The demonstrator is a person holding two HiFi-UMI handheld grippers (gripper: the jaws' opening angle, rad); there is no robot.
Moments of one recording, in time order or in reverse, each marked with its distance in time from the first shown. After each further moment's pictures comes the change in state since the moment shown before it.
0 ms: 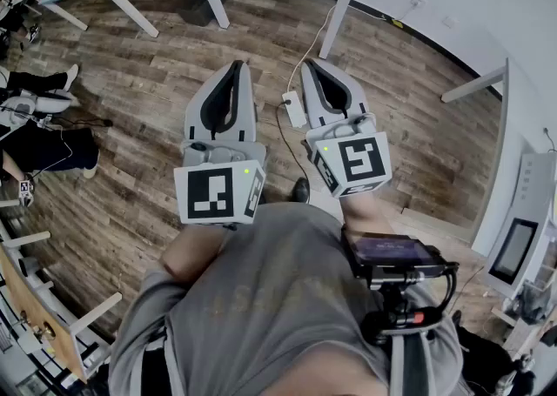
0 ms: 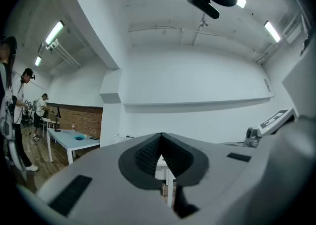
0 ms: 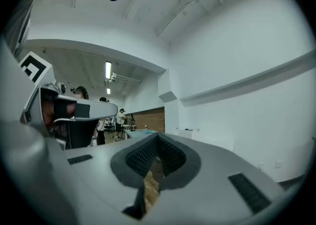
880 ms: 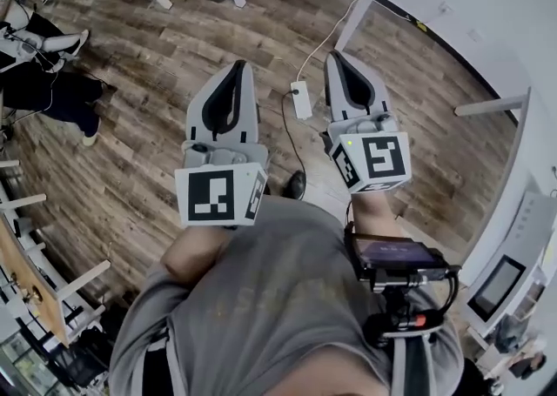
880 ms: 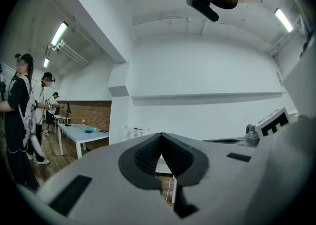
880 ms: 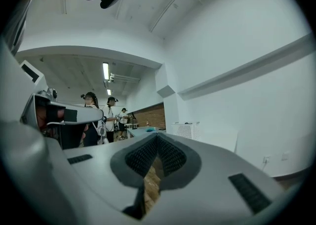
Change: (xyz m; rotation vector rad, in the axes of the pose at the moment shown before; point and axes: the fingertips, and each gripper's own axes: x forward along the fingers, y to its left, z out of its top) left arm 0.036 -0.002 -0.036 -0.033 0.071 0.124; right arm 0.025 -0.066 -0.030 0.062 0.037 0.046
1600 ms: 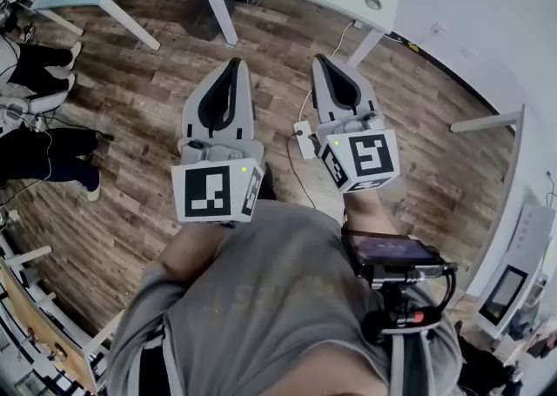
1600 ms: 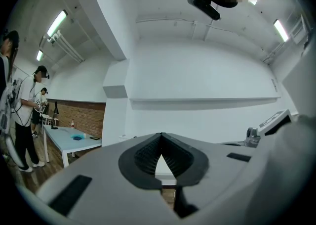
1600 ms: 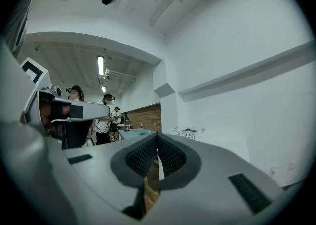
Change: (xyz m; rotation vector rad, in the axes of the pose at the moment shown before) left arm 0.154 0.132 0.018 0.005 -0.072 -0.104; right arm 0.195 -0.004 0.011 -0.049 -0.018 -0.061
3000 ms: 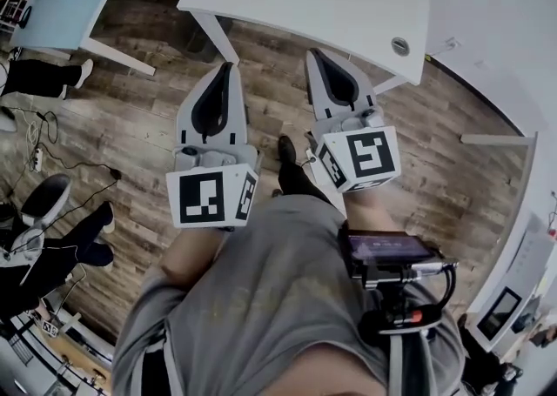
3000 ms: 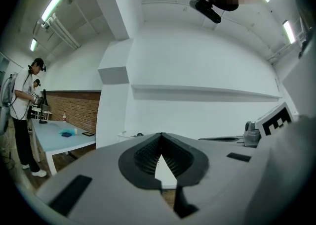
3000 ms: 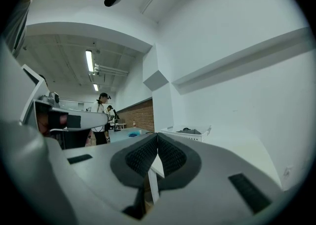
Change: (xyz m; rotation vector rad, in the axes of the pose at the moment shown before) left arm 0.213 0.126 -0.043 -0.020 0.084 -0.038; right arm 0.233 -0.078 -0.018 0.045 0.034 -0.035
